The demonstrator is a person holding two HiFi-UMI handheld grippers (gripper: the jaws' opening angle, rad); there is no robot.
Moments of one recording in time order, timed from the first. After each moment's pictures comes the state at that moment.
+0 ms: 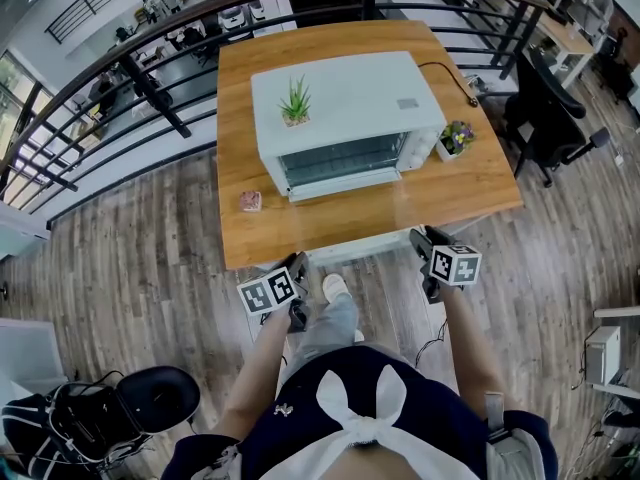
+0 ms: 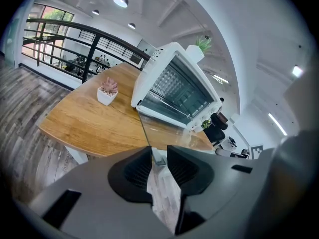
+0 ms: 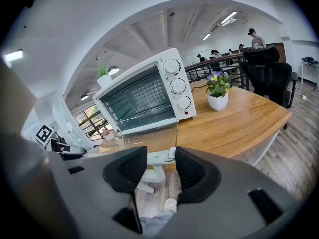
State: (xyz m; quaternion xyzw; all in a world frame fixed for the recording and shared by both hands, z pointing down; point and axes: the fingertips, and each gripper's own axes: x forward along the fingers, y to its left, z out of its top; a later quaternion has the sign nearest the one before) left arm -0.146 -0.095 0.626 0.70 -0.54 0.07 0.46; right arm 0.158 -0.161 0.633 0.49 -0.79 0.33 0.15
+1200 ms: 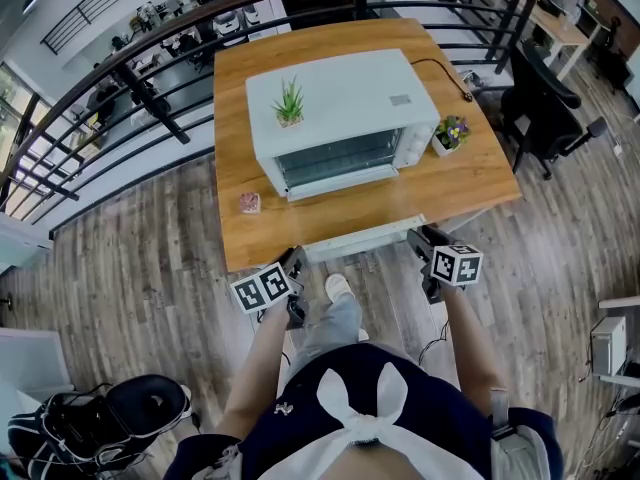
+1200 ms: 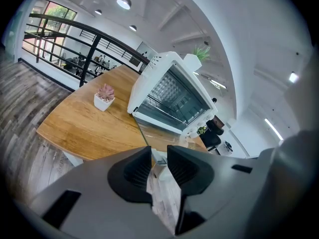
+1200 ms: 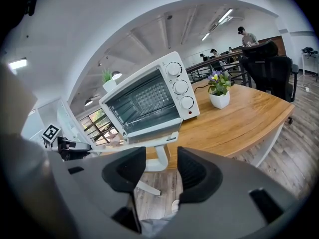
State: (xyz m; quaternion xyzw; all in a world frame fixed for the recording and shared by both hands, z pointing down) left arm -0.146 -0.103 0.604 0.71 -0.54 0.04 0.46; right arm 0.155 -0.147 0.628 0.47 -0.80 0.34 0.12
